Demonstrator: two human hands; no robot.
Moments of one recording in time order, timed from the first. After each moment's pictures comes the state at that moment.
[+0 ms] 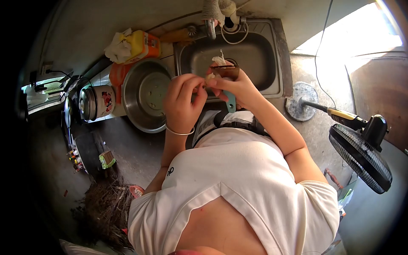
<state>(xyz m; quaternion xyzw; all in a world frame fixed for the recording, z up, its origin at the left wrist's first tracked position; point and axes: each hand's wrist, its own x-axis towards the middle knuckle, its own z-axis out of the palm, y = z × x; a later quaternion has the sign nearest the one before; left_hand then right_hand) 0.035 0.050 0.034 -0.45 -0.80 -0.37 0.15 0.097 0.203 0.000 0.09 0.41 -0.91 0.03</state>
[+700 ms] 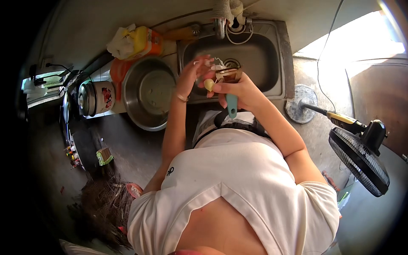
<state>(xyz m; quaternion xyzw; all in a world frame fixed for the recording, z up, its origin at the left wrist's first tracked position) -0.042 0.042 -0.110 -0.23 -0.71 -0.61 -0.24 0.094 0.195 -0.008 0.05 0.35 -0.93 0.08</state>
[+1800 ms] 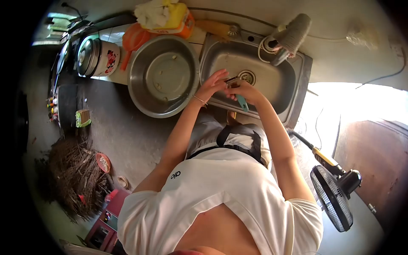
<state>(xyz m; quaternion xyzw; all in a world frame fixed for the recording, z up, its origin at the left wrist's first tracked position) -0.031 -0.004 -0.184 -0.03 -0.50 -0.79 -0.35 0.006 0.185 -0.144 0.13 0.57 -0.73 0.35</state>
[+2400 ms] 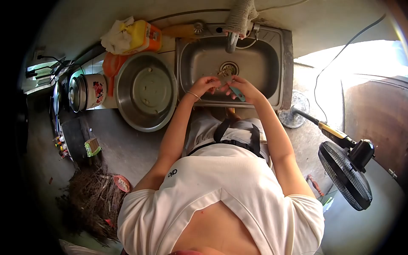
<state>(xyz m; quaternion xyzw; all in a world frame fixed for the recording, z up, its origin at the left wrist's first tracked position) -0.048 0.045 -0.210 -0.12 -0.61 -0.57 -0.53 0.059 0.239 -0.177 0.19 0.45 -0.84 0.24</state>
